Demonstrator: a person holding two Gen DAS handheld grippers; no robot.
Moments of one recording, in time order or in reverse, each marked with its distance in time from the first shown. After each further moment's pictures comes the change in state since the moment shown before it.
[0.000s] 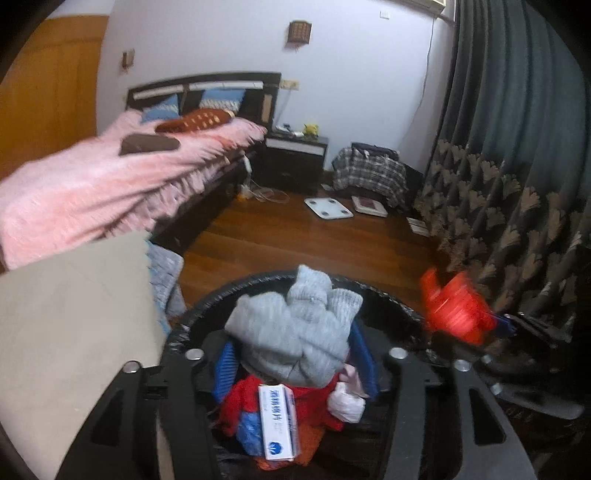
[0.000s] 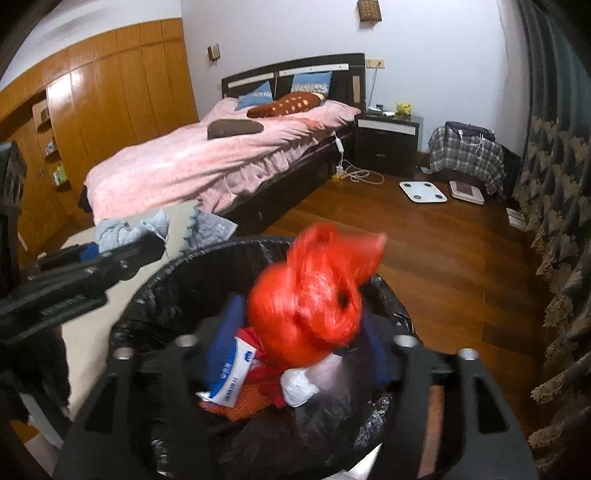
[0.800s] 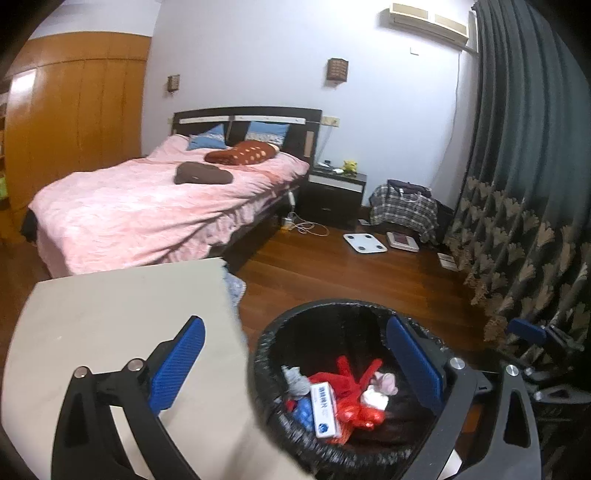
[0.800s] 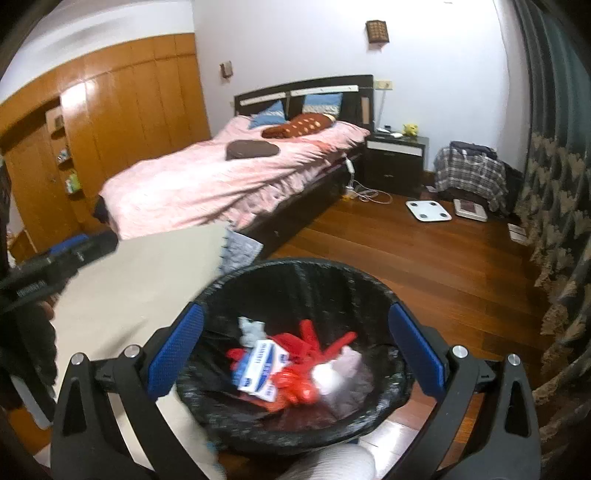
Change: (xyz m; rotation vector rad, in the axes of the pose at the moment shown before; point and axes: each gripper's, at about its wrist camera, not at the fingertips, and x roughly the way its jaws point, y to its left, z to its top) left arm -0.140 0.035 0.004 -0.048 -0.150 0.176; right arm -0.091 0.040 0.012 -0.011 -0.081 0.060
